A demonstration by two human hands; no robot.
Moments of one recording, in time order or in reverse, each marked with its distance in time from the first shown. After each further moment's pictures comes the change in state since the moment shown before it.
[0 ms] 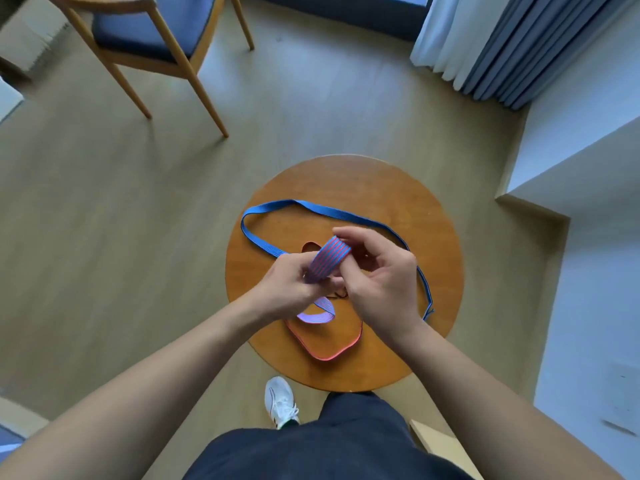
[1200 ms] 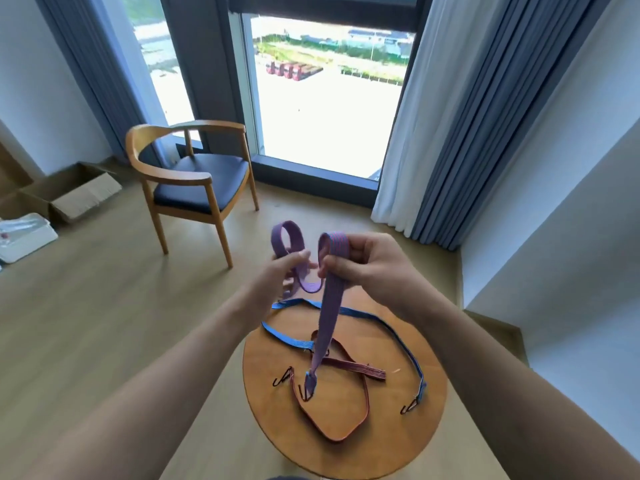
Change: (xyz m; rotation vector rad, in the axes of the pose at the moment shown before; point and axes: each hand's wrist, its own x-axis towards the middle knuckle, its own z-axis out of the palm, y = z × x) left_hand -0.096 0.085 -0.095 -0.455 0.216 0.115; right_hand -0.041 -0.196 -0.006 0.092 -0.430 -0.062
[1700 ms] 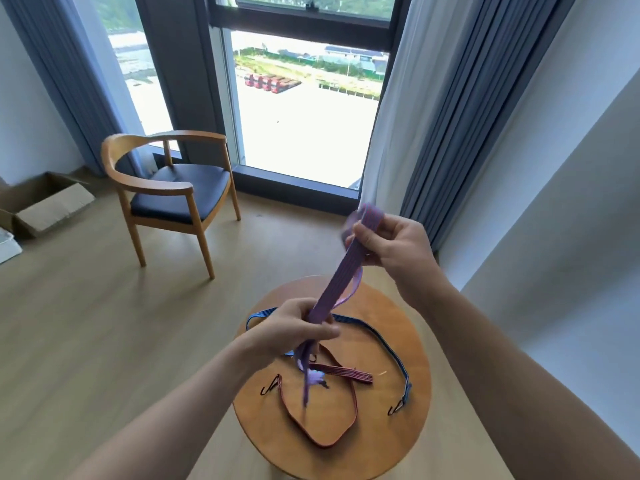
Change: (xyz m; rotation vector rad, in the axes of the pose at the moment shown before) left_hand -0.031 -0.039 0.020 0.260 -0.413 -0.038; right_hand 0.003 0.002 -0.033 0.066 0.397 0.006
